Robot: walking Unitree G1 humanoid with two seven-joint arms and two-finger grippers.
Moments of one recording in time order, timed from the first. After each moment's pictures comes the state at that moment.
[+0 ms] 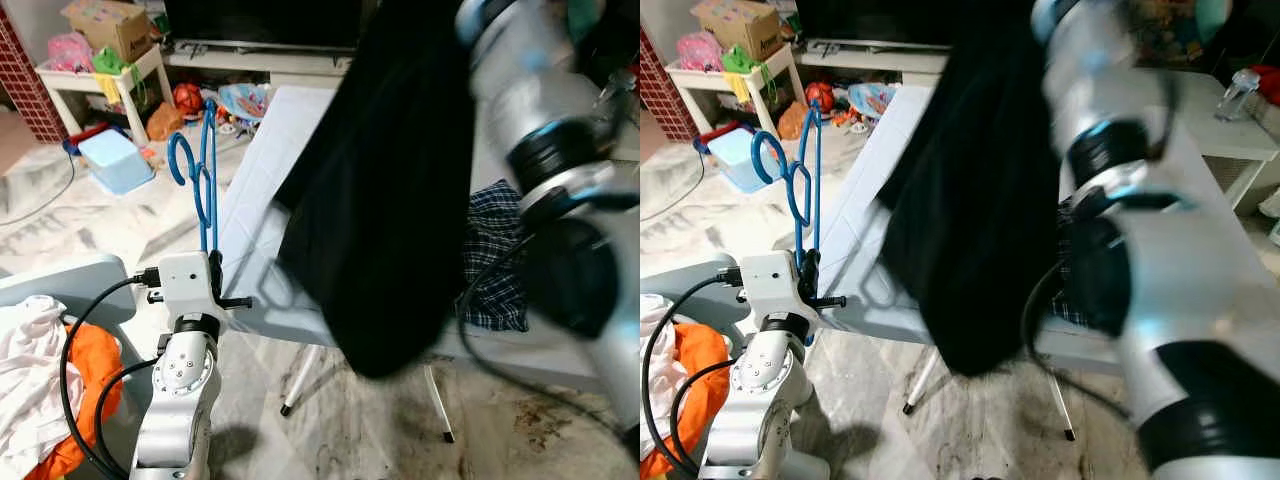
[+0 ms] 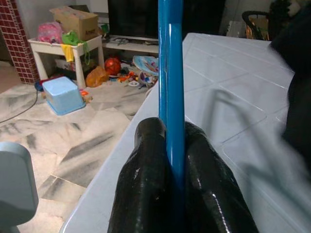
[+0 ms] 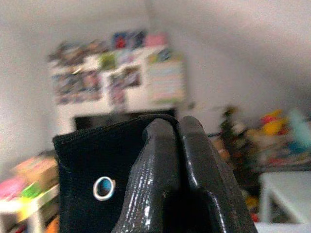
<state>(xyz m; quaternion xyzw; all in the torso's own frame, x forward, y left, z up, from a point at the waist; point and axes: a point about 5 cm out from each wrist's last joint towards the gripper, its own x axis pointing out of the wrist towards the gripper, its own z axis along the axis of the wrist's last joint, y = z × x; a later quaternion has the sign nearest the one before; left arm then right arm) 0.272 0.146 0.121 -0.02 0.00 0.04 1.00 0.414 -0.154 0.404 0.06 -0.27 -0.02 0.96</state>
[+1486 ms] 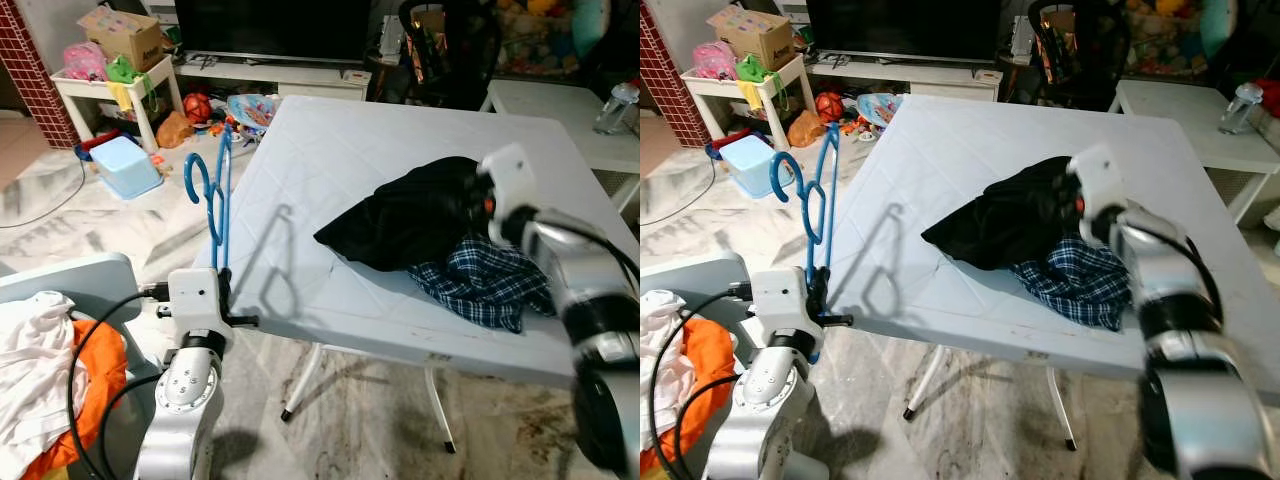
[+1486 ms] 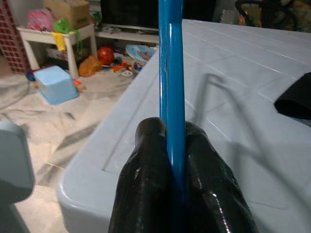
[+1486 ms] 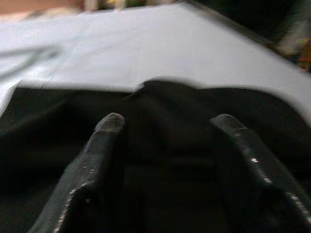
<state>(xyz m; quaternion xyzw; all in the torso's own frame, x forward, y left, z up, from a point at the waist) 0.260 0.138 0.105 -0.02 0.04 0.01 1.00 0.374 -0.227 0.182 -0.15 0.09 0.27 0.95</state>
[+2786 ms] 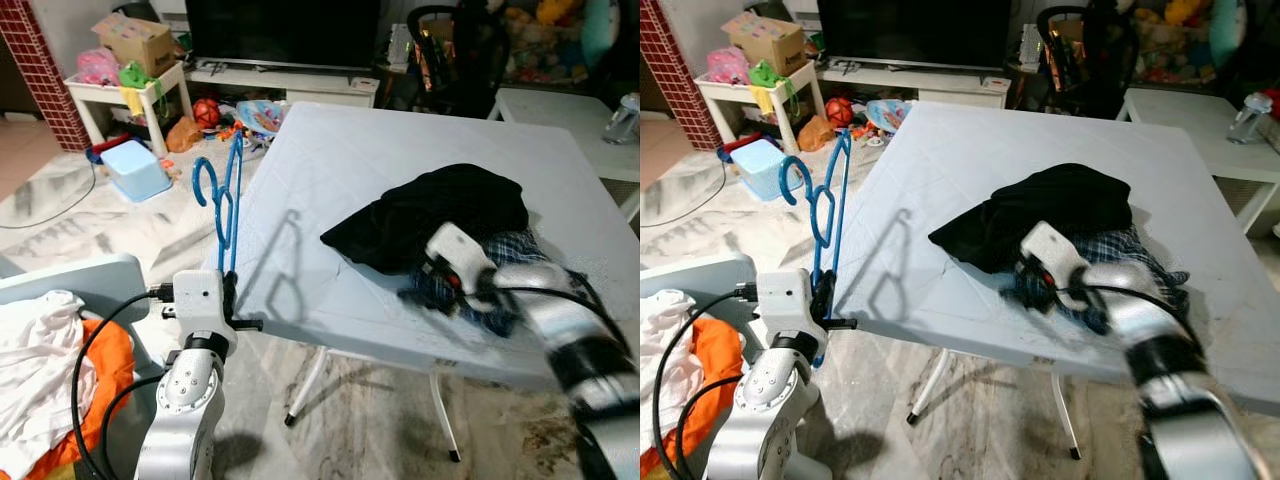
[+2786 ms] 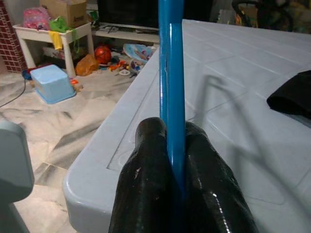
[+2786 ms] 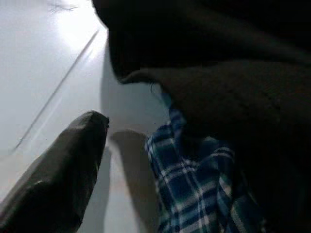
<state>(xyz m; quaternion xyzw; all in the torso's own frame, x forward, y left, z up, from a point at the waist) 0.259 0.136 0.105 -0.03 0.04 0.00 1.00 0.355 -0.194 0.121 -0.23 0.23 0.34 0.88</state>
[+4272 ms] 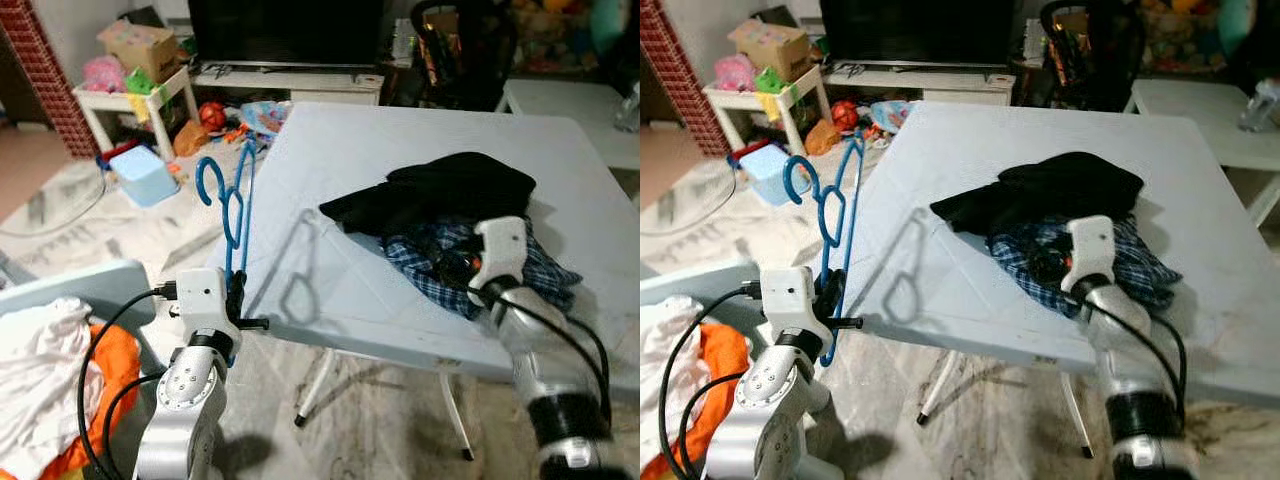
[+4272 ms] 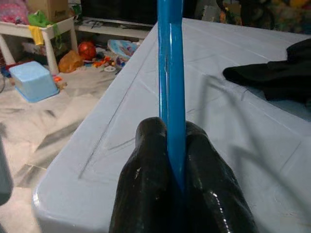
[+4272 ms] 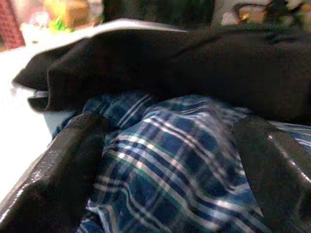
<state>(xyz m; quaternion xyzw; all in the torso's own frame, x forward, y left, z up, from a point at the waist) 0.261 0.132 0.106 -0.06 0.05 -0.04 1.00 0.329 -0.205 0.122 -0.03 0.02 0.08 1.00</state>
